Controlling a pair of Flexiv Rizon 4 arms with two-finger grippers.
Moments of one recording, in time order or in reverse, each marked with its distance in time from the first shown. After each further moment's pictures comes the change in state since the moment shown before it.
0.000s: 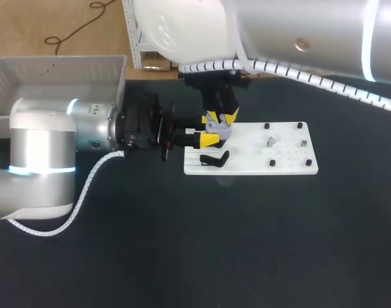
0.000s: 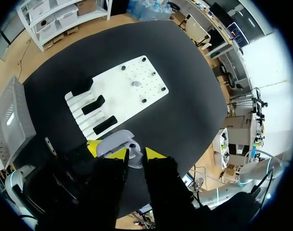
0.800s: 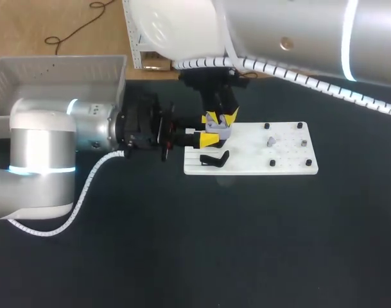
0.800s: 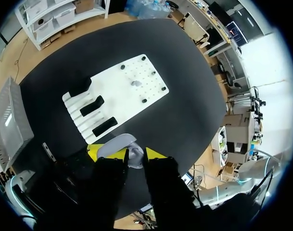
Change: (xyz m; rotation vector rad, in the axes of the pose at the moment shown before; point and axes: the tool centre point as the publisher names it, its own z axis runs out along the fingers) left arm 0.001 0.001 0.000 -0.002 0.001 0.000; right arm -0.003 0.005 0.007 0.020 0.024 0.013
